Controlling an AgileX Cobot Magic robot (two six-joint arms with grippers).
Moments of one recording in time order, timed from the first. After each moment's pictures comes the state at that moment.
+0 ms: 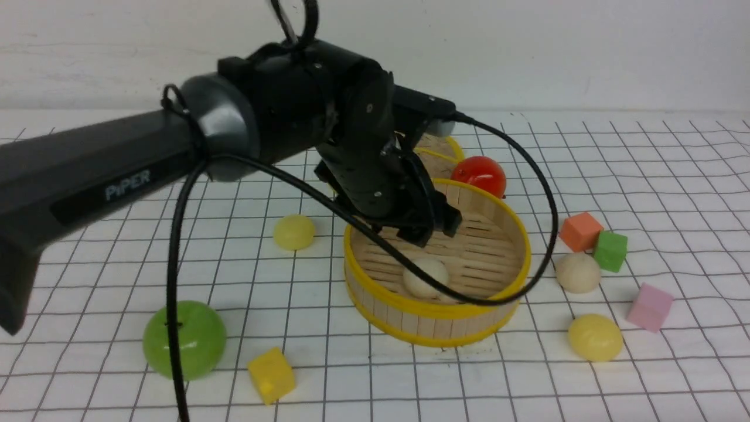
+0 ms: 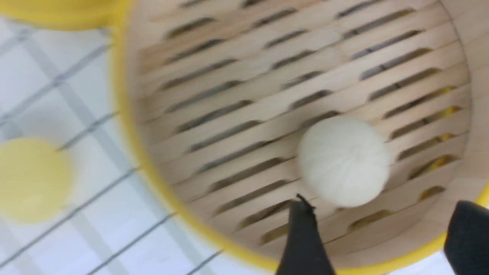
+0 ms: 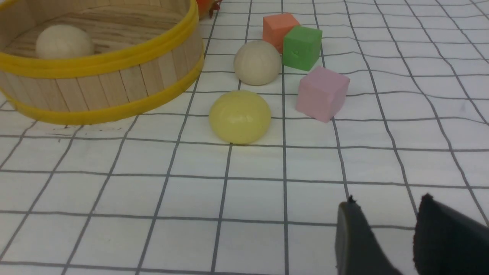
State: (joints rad) right arm 0.06 -0.01 0.02 0.07 0.39 -0.06; left arm -0.63 1.93 -1.71 0.04 0.84 -0.09
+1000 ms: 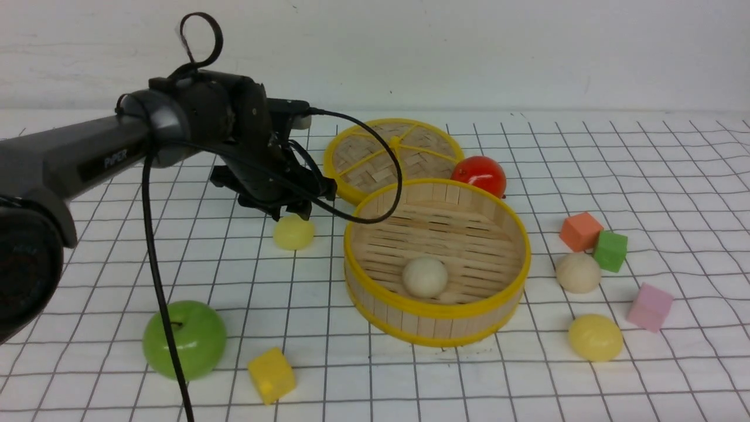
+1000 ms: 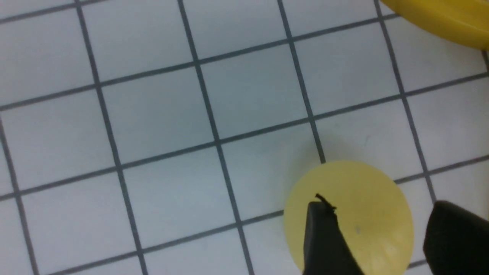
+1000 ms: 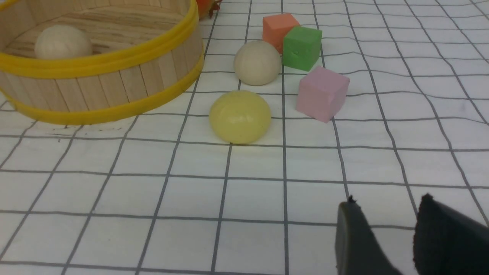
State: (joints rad) right arm 0.06 -0.01 0.02 0.07 0.39 -0.06; left arm -0.31 2.18 -1.79 0.00 0.71 -0.10
